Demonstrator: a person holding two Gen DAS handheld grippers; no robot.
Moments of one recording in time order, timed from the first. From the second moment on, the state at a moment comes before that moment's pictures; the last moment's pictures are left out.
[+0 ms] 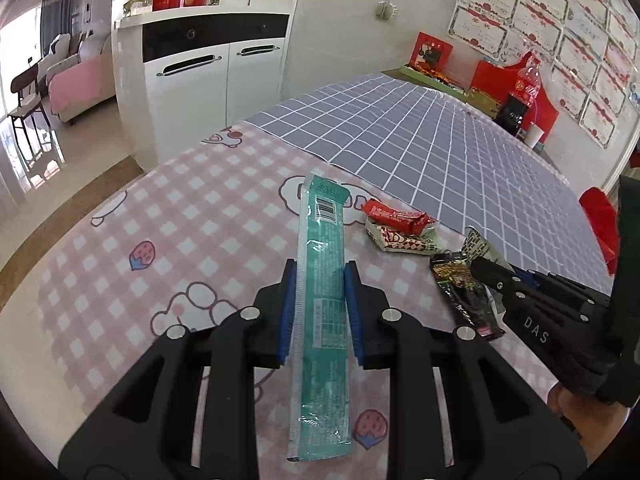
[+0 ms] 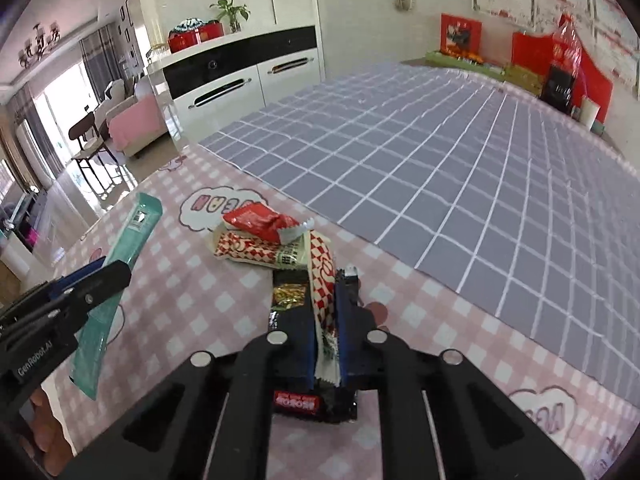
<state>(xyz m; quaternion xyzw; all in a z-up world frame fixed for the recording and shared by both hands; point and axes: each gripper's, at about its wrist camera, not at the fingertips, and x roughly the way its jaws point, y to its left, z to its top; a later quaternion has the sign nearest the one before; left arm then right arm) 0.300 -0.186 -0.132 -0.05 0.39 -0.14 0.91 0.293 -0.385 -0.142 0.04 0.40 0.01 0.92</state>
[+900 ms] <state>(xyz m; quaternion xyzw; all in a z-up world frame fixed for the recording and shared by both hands) 0.228 0.045 -0.108 -0.13 0.36 -0.03 0.92 0.250 -0.114 -0.100 0.00 0.35 0.24 0.90</state>
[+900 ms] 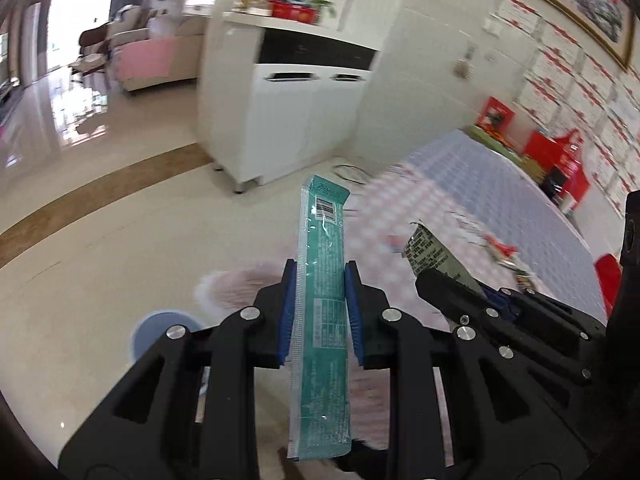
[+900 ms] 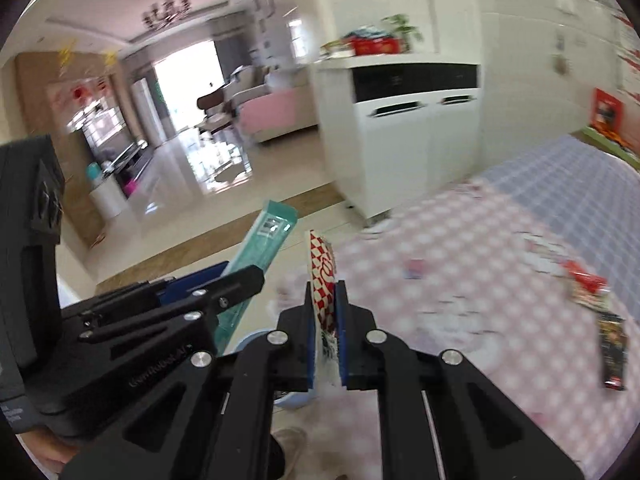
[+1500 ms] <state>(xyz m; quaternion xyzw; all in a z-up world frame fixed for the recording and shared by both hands) 0.224 0.195 -0.181 -0.20 0.42 0.09 0.88 0.269 0.065 -0.164 -0.05 0.41 0.33 0.85</state>
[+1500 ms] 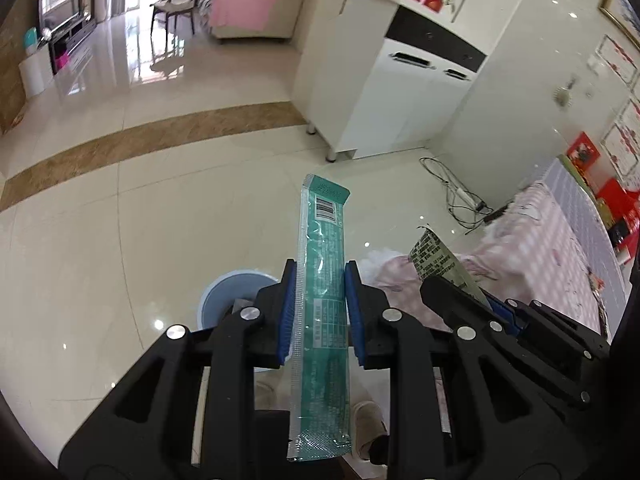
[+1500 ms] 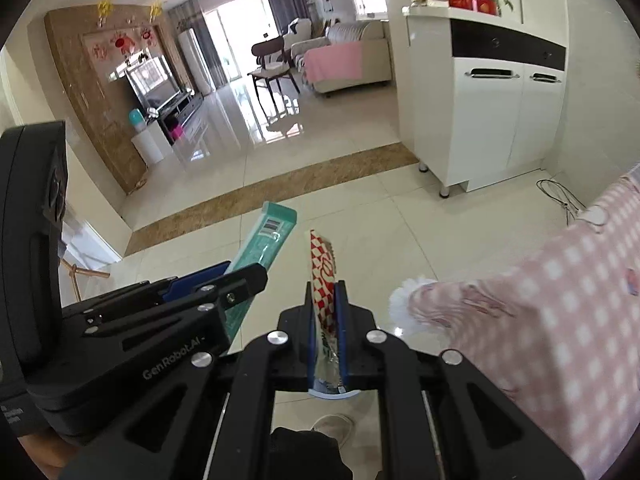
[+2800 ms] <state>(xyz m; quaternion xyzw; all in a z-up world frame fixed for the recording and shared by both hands) 0.232 0.266 -0.214 -0.25 0.43 0.16 0.85 0.301 0.118 -0.216 -0.07 0.45 0.33 0.83</state>
